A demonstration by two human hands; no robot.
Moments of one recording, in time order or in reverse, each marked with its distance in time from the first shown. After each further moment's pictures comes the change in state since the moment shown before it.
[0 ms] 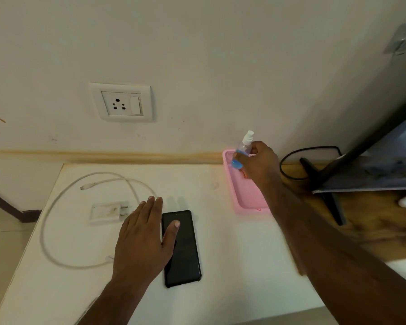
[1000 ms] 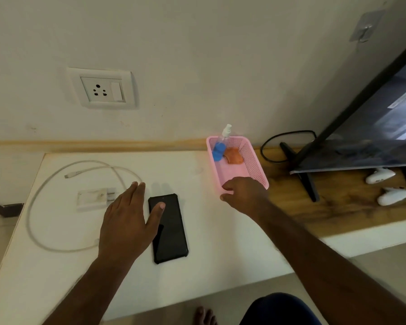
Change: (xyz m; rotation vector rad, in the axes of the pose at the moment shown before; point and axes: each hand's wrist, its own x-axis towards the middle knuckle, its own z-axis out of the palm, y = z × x) left_hand -0.003 -0.006 -0.002 -0.030 0.010 0.003; right_hand -0.095 0.046 -0.019 -0.624 -0.469 -0.191
